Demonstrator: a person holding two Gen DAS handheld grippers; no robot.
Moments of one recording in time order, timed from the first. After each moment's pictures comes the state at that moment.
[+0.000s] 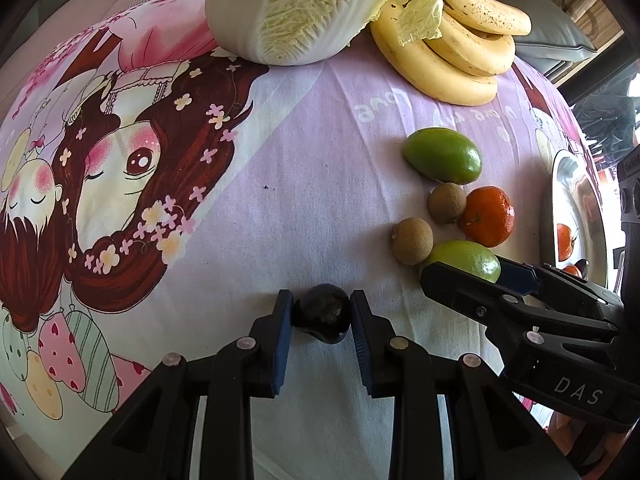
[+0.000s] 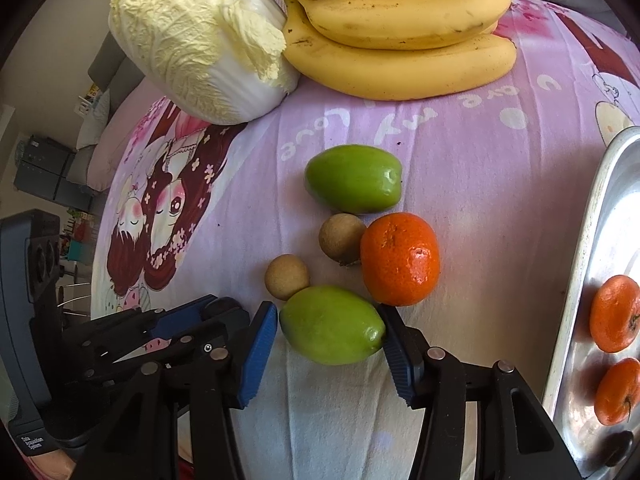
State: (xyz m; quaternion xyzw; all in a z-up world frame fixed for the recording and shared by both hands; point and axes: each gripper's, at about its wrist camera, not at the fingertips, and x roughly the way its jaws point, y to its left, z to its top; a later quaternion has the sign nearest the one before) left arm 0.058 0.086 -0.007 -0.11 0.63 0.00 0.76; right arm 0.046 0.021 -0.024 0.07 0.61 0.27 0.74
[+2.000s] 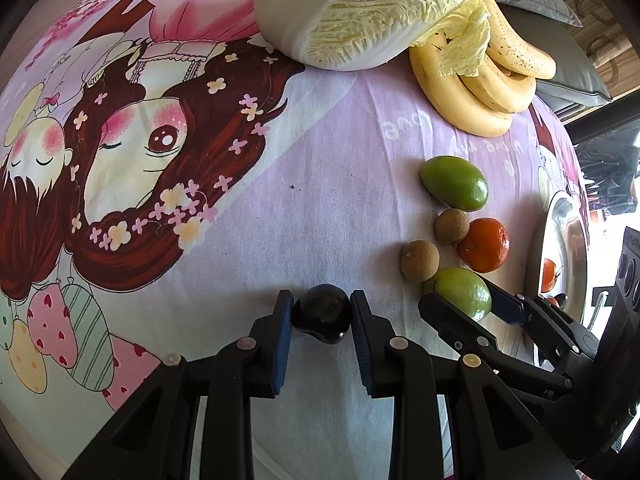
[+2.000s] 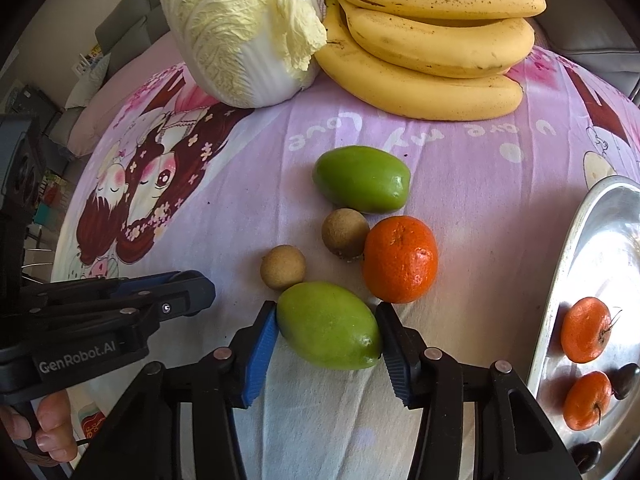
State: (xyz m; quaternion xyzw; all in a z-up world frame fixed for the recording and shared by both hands) left arm 0.052 0.135 0.007 -0.18 0.64 0.02 0.75; right arm 0.028 0.030 -0.019 -0.02 0.59 0.26 0.77
